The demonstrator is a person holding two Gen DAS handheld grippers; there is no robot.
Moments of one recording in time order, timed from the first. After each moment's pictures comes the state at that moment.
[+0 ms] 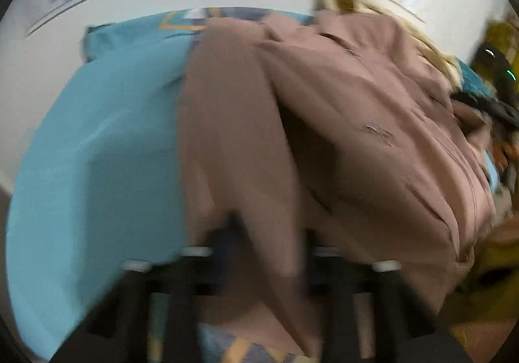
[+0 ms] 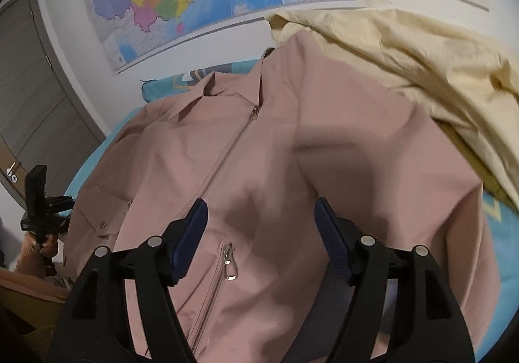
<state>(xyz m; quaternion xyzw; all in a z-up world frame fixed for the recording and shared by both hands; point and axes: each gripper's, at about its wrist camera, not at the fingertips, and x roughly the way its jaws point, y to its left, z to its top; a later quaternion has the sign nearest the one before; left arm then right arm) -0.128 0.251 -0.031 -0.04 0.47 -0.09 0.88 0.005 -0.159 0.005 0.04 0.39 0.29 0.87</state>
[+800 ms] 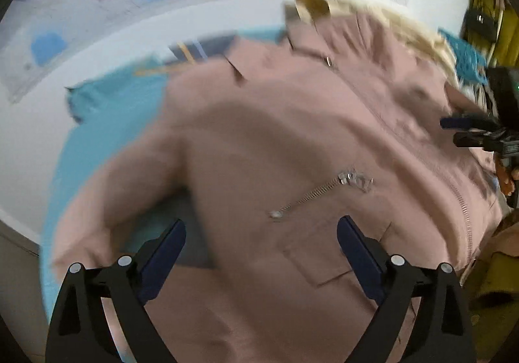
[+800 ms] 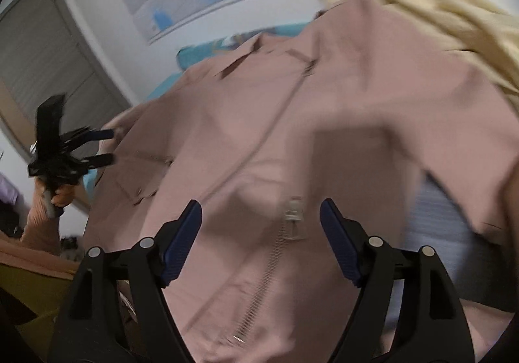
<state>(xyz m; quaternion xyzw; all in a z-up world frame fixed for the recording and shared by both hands) -0.061 0.196 -0.009 0.08 0.48 -0.11 0.87 -0.019 -0.100 -0.024 0.00 0.43 0.38 0.82</state>
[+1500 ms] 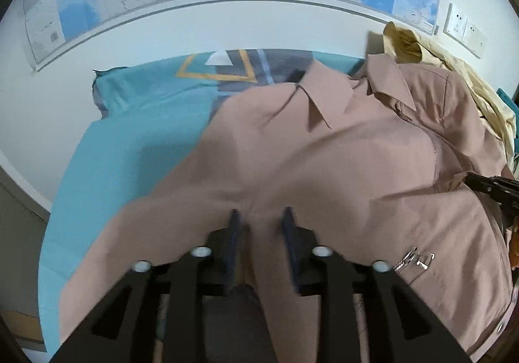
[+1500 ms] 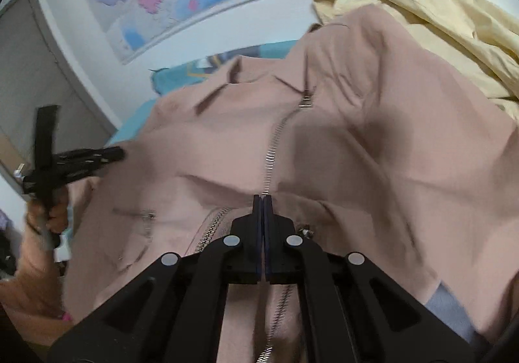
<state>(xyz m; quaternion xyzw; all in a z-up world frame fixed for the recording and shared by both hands) 0.028 0.247 0.010 0.00 0.45 -0.01 0.89 0.072 -0.079 -0.032 0.04 0.42 0.32 0.85</state>
